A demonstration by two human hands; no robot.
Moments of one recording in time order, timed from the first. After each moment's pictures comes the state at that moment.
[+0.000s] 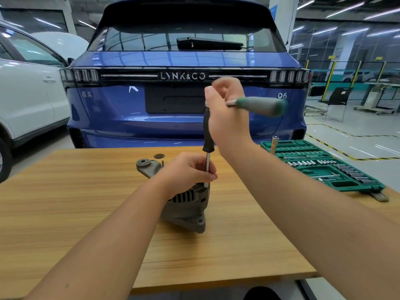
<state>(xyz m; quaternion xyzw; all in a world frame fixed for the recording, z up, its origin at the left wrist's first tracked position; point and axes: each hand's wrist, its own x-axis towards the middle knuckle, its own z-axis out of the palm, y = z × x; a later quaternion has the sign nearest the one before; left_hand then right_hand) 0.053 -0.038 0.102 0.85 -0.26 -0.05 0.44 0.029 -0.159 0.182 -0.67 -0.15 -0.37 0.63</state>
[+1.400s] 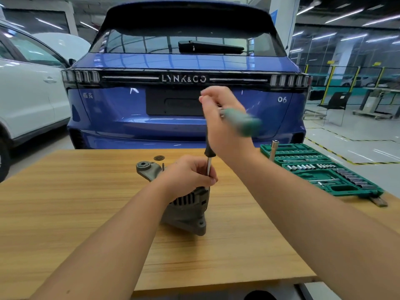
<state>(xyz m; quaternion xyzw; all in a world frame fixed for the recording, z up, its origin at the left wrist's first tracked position) 0.052 -0.038 0.102 0.87 -0.25 -0.05 0.43 0.021 -0.163 0.175 -0.73 -0.22 -0.42 0.50</state>
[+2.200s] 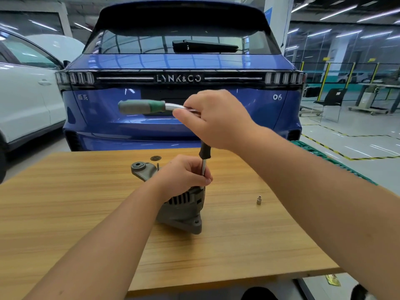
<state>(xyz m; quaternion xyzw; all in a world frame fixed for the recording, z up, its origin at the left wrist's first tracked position) 0.049 -0.038 0.103 0.86 -0.25 -0.06 0.45 0.011 -0.173 0.209 -0.90 -0.24 -0.34 0.16</state>
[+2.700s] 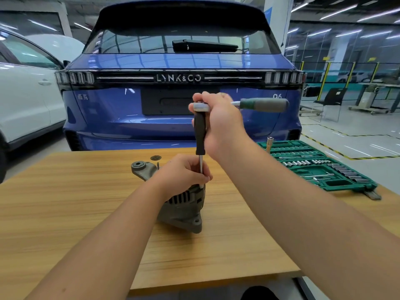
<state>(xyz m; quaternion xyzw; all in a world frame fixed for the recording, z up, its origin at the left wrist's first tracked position) 0.052 -0.041 0.101 0.87 -0.23 -0.05 0.44 0.023 -0.155 0.194 -0.52 -0.05 -0.13 0.84</state>
